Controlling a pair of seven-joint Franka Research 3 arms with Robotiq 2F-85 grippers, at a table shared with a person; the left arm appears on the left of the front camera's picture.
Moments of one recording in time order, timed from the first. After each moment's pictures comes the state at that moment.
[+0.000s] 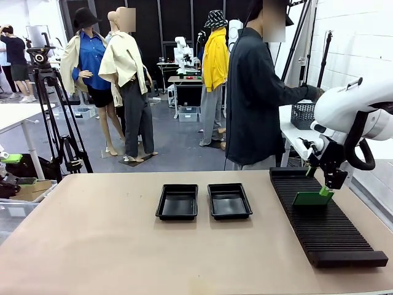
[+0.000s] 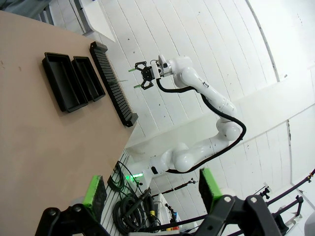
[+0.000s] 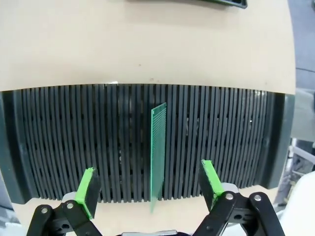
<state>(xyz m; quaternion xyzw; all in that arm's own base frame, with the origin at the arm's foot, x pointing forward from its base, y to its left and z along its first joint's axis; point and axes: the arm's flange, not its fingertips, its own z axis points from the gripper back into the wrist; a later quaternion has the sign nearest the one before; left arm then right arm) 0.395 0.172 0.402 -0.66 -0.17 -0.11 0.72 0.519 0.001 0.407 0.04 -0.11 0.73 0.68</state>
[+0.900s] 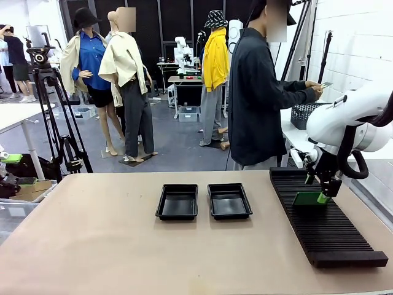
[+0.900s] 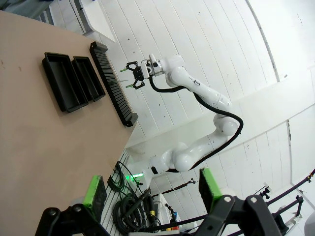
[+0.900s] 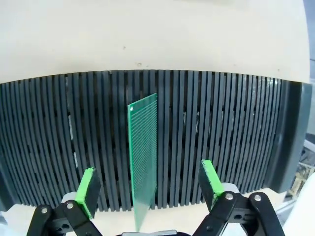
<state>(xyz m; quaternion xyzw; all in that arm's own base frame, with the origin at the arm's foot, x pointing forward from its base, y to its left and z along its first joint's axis) 0.395 0.172 0.402 -0.66 -0.17 -0.11 0.72 0.541 0.000 0.367 0.02 -0.09 0.72 0.69</state>
